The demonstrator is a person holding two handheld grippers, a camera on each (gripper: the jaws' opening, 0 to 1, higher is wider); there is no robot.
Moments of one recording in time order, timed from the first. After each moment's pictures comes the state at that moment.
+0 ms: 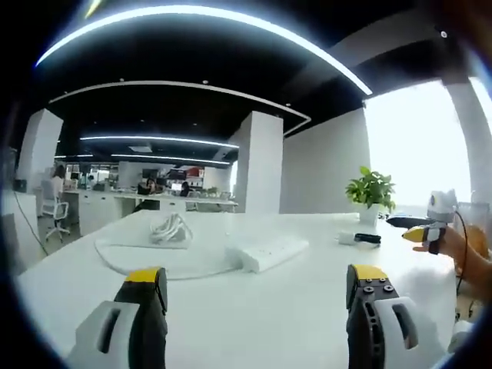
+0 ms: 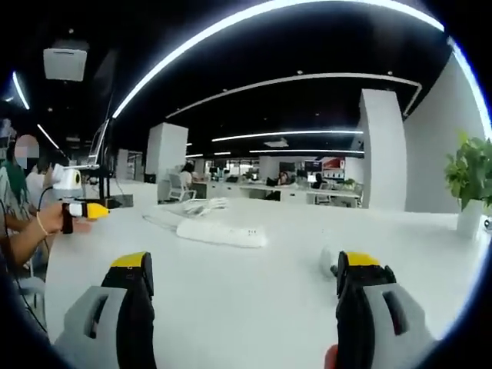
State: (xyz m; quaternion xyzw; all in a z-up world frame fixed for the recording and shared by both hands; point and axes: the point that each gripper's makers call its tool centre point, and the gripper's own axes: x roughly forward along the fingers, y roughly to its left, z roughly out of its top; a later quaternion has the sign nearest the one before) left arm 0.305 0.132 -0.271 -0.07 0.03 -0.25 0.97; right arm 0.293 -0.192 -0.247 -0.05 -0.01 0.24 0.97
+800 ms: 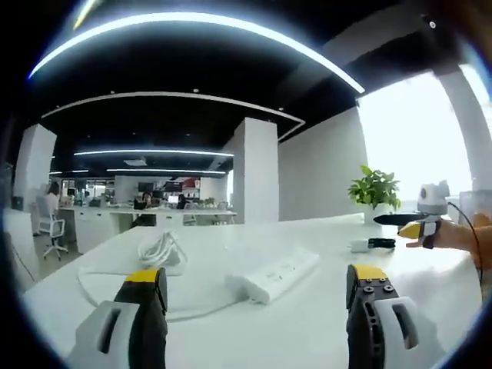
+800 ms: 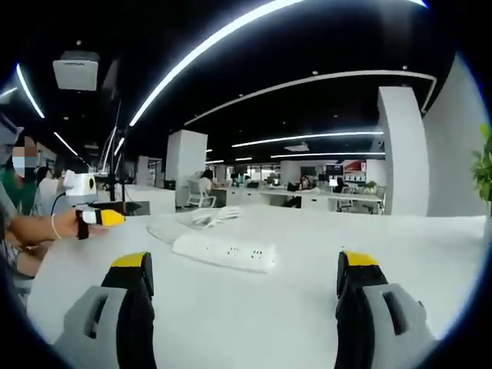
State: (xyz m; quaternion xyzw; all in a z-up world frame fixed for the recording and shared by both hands) left arm 0.364 0.106 -0.256 -0.03 0.00 -0.26 0.96; right arm 0.358 -0.168 -0.242 -0.04 -0.02 0.30 0.95
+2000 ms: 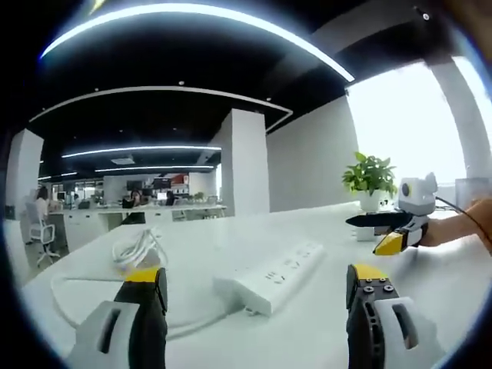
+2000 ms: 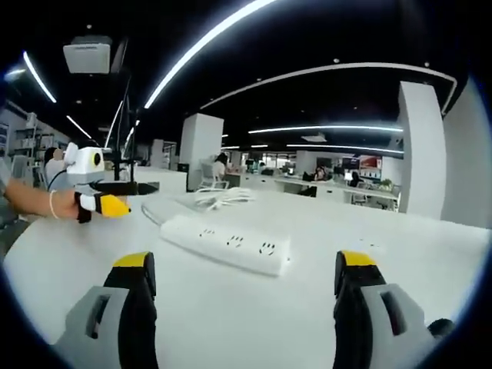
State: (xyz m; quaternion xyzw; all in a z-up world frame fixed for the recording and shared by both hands) left arm 0.412 0.073 -0.279 -0.01 0.02 -0.29 0.96; right arm 0.423 -0.121 -0.284 -0.07 0.01 0.35 0.93
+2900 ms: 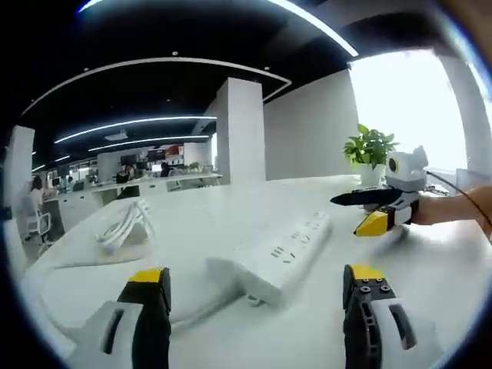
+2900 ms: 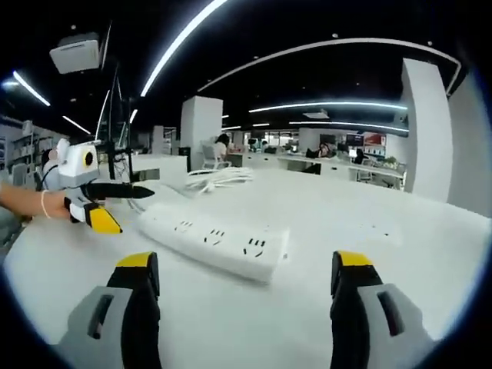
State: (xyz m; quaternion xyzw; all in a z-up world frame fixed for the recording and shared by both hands) left arm 0.442 0.060 -0.316 0.02 0.12 -0.30 0.95; right arm 0.475 -0.112 -0.304 -0.08 0.08 0.35 0.93
